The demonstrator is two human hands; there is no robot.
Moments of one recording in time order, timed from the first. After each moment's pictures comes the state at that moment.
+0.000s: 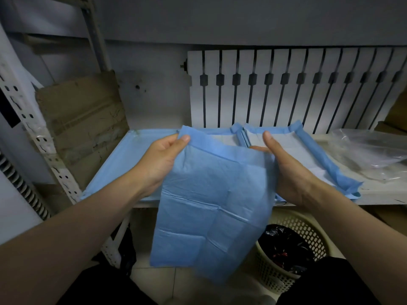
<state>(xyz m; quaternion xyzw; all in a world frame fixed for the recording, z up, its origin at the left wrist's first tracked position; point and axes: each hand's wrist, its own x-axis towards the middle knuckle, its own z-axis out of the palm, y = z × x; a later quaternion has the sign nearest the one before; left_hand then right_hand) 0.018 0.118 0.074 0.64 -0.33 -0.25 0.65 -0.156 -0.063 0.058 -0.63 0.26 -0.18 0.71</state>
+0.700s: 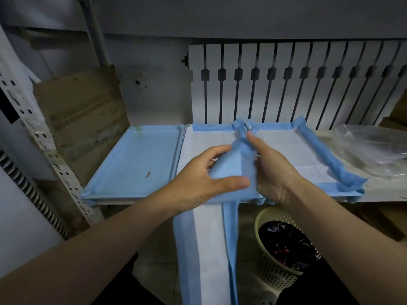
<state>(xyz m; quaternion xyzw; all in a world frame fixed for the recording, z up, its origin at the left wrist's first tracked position) -0.032 0.109 0.056 0.66 -0.50 -0.25 0.51 -0.126 -0.032 0.060 -0.47 0.29 -0.23 0.80</state>
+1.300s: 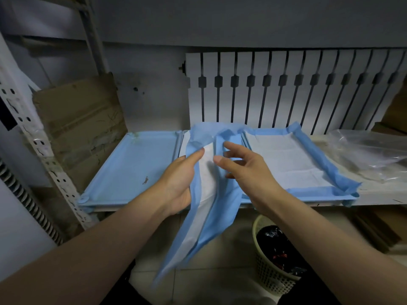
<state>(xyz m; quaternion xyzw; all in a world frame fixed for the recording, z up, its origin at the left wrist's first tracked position) -0.014 0.095 0.057 0.58 -0.18 -0.37 0.70 -0.120 -0.009 0.053 -0.71 0.23 -0.29 0.60</state>
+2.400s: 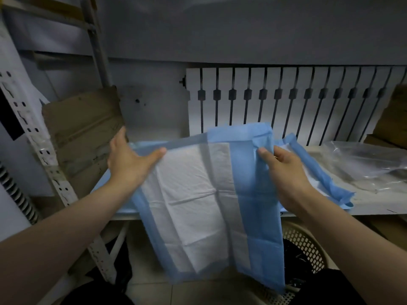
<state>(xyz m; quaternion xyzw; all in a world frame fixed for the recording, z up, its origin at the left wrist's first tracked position) 0.067 0.142 0.074 0.82 -0.22 0.09 0.53 -0.153 -0.048 0.075 -0.66 0.32 -0.38 0.56</state>
